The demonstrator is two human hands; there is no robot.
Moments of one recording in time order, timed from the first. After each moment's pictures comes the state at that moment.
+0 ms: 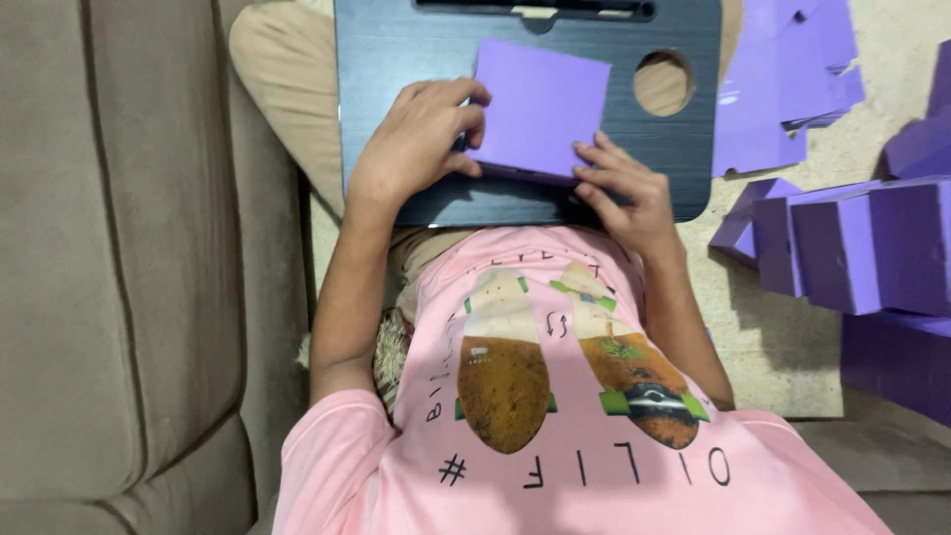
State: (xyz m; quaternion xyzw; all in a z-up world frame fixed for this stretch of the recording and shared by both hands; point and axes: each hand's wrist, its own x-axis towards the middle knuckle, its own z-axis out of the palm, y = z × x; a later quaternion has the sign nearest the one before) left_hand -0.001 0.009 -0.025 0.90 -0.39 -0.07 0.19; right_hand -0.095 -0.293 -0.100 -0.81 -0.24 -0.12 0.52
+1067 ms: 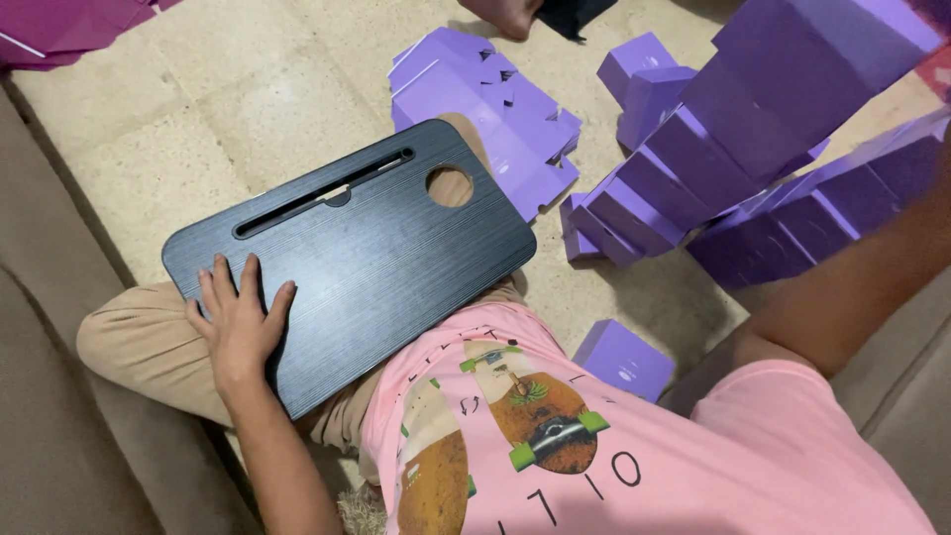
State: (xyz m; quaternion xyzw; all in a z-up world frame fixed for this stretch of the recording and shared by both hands) left_hand 0.038 0.053 -0.091 0.97 -0.14 -0.06 0.17; right_hand -0.304 -0.662 0.039 -0.61 0.29 -0.24 -0.70
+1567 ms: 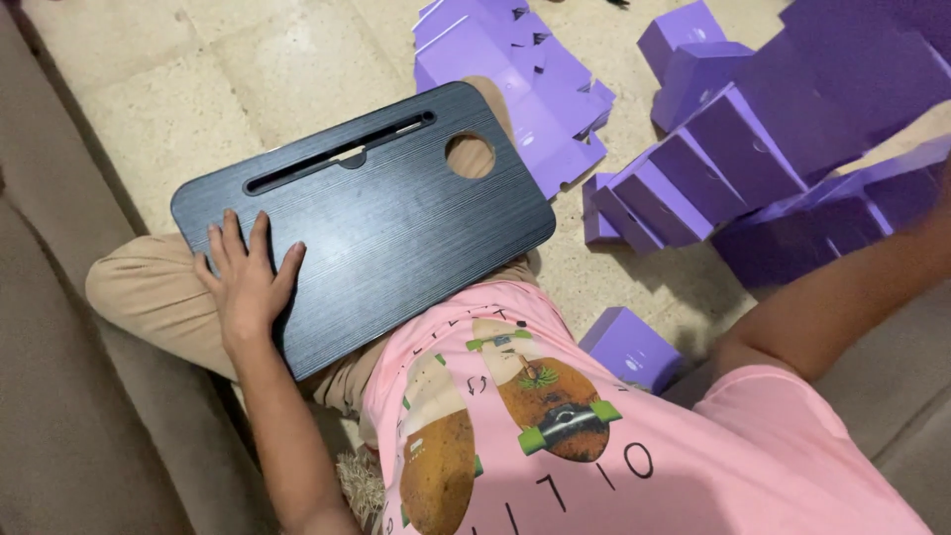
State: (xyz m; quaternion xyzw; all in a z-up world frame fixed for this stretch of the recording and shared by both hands) left_hand 0.034 0.051 -0.089 0.98 -0.14 -0.05 0.15; right_hand -0.286 -0.663 -0.015 -0.55 0.32 -0.24 -0.73
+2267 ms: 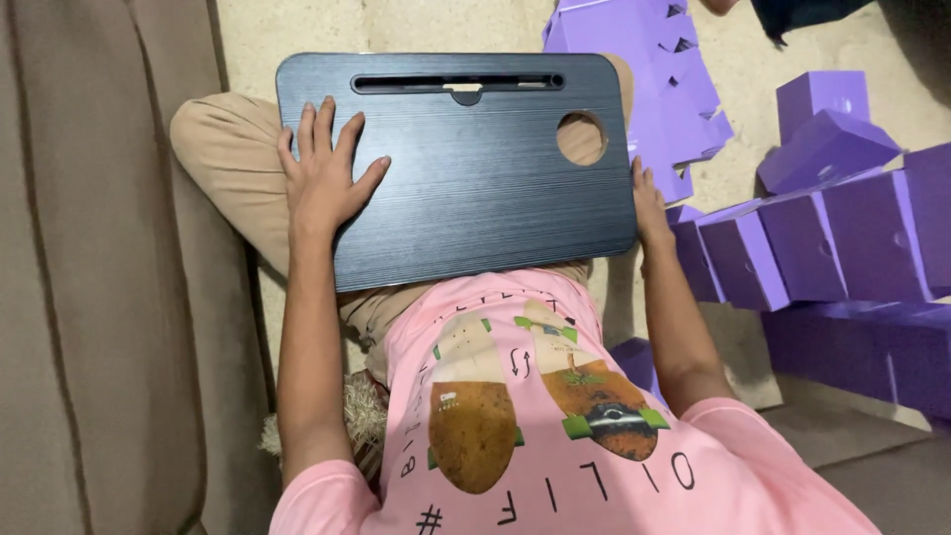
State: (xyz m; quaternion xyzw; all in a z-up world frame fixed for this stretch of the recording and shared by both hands) left_hand 0.034 0.058 -0.109 0.97 -0.18 0.09 0.15; right_hand -0.048 -0.468 -0.261 -0.93 0.17 0.19 0.28
